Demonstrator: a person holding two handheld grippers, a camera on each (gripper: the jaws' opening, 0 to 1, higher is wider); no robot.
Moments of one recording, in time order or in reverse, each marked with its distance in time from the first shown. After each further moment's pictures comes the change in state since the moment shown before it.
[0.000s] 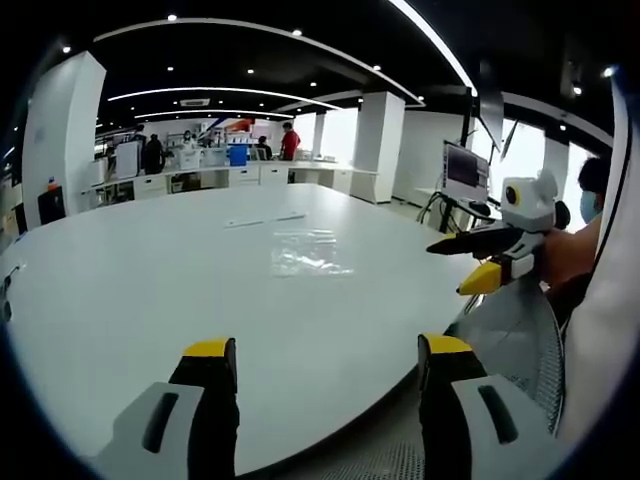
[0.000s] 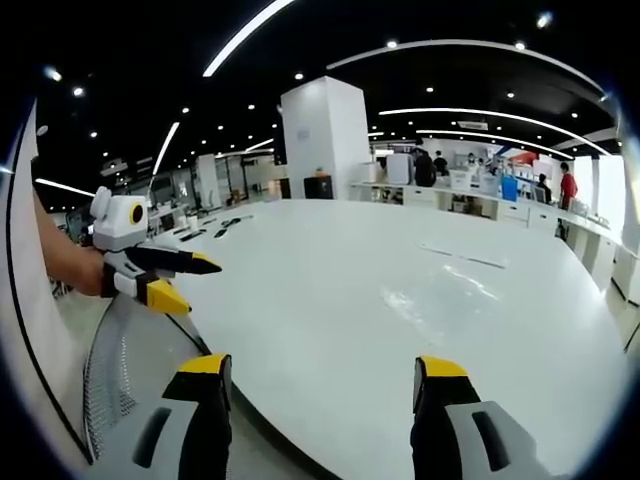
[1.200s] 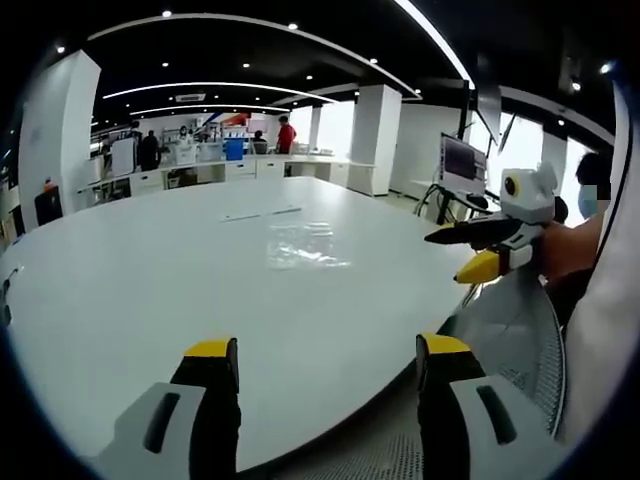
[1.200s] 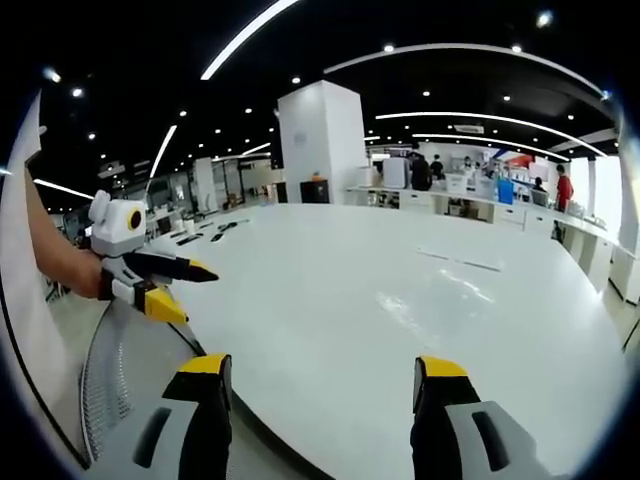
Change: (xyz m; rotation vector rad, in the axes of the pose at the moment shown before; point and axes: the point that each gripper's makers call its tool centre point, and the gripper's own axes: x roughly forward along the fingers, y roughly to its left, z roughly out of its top) left arm 0.001 0.009 -0.012 0.009 0.029 -0.011; right arm -0.002 -0.003 0.004 -0.001 -0.020 -0.017
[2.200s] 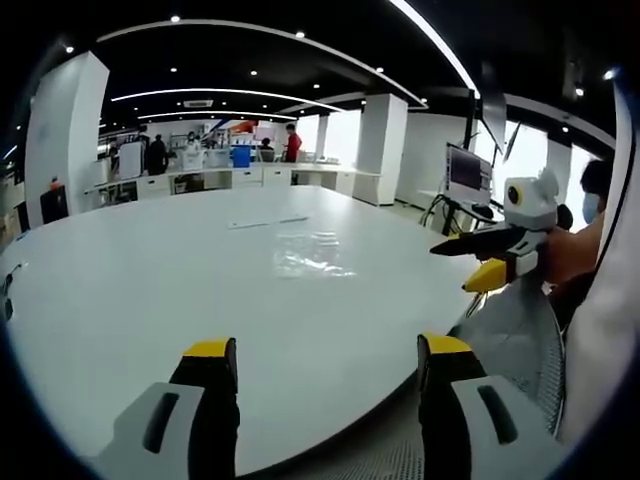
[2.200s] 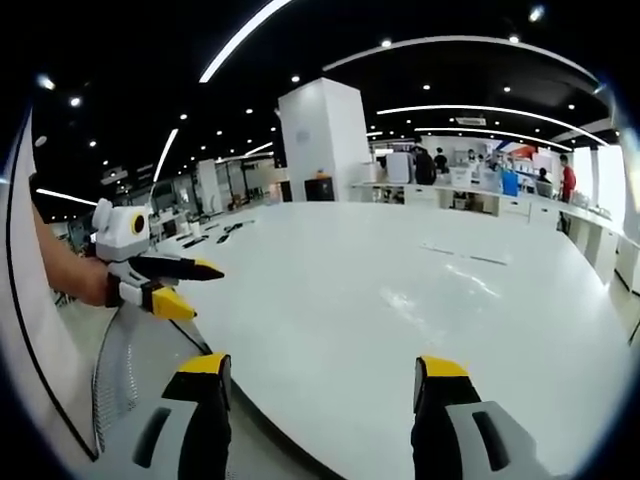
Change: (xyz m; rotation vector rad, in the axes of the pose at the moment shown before) left arm 0.001 -0.002 0.009 -0.019 -0.040 0.024; right arm 0.000 0.002 0.002 0.032 0.013 0.034
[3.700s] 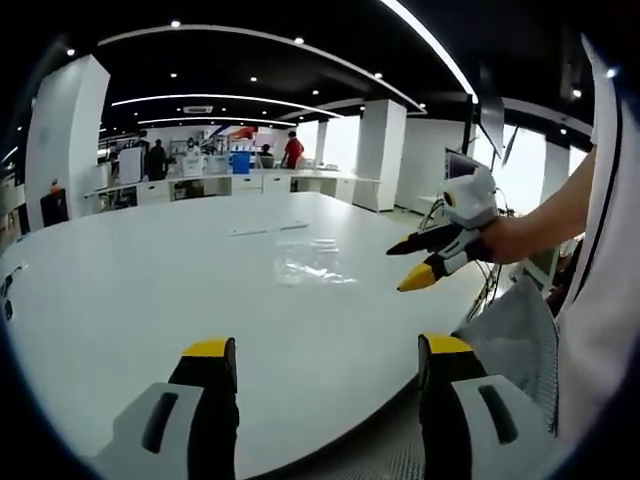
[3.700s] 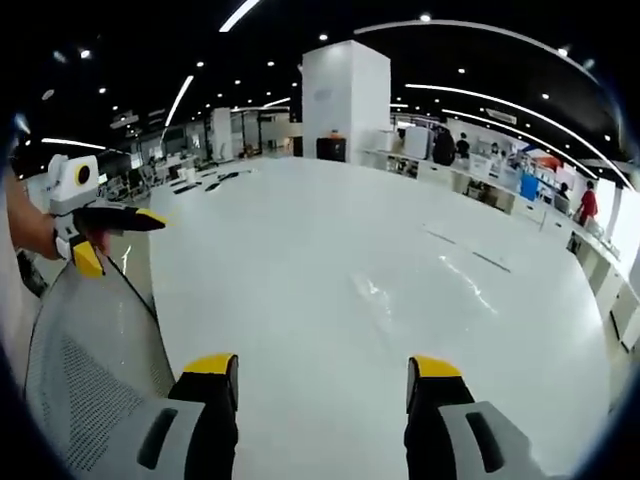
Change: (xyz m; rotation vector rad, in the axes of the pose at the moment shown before) left arm -0.003 -0.002 0.010 0.000 -0.032 -0.005; right arm 0.065 -0.079 -0.009 -0.163 0.203 0.002
